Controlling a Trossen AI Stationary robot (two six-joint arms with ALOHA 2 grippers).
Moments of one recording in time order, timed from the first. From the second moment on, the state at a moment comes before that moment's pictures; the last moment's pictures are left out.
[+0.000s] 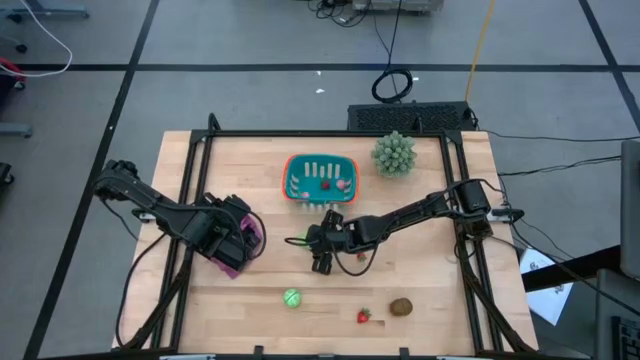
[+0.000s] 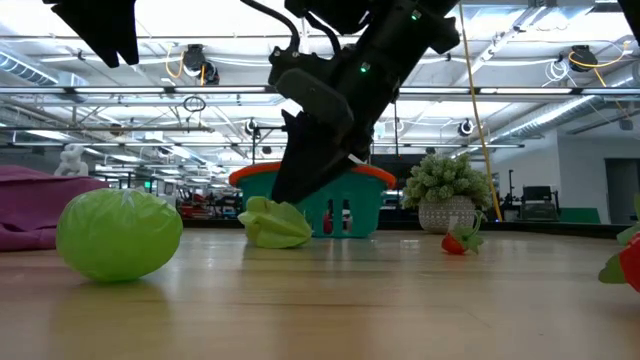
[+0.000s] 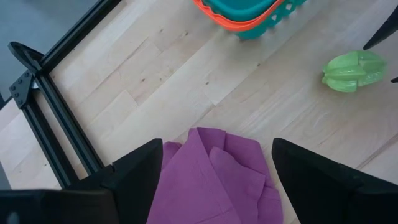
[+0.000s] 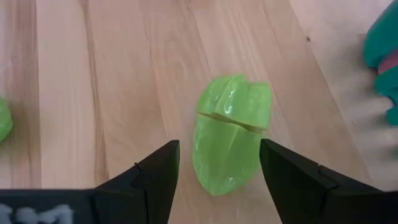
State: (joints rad) left arm -0.50 1.42 1.33 -1.57 -0.55 -1.33; right arm 0.20 2.01 1.34 -0.29 0.26 0.37
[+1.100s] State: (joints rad) left arm -0.50 1.42 1.33 -1.57 -0.55 -1.32; right arm 0.18 2.04 1.34 -0.21 0.18 0.37
